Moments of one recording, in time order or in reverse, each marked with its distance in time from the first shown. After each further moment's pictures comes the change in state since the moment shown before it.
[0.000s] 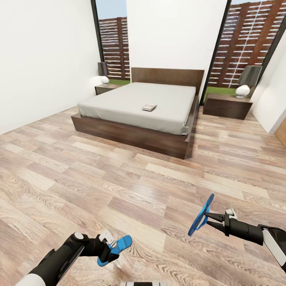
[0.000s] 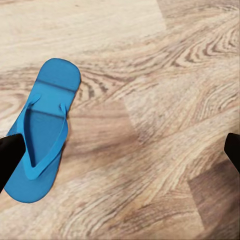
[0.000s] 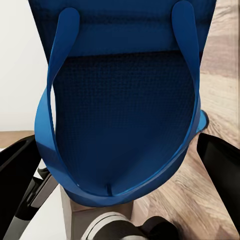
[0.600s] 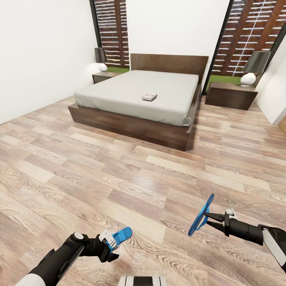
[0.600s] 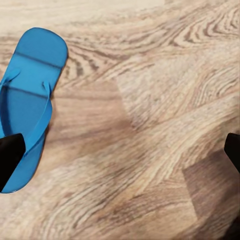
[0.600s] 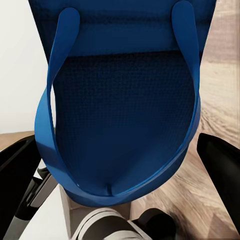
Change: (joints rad) left arm 0.000 0.001 0.002 0.000 0.000 0.000 0.001; right arm 0.000 0.000 0.000 0.000 0.001 0.000 0.000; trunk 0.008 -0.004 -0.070
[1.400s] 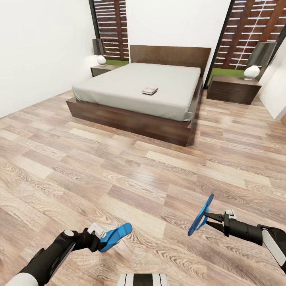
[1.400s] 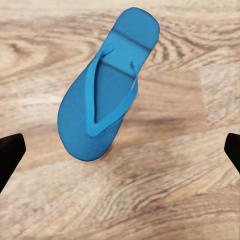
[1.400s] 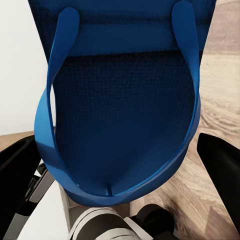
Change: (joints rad) left arm 0.000 0.042 0.097 0.000 0.002 -0.005 0.166; right arm 0.000 0.003 0.002 0.001 -0.001 -0.001 -0.004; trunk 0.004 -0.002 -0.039
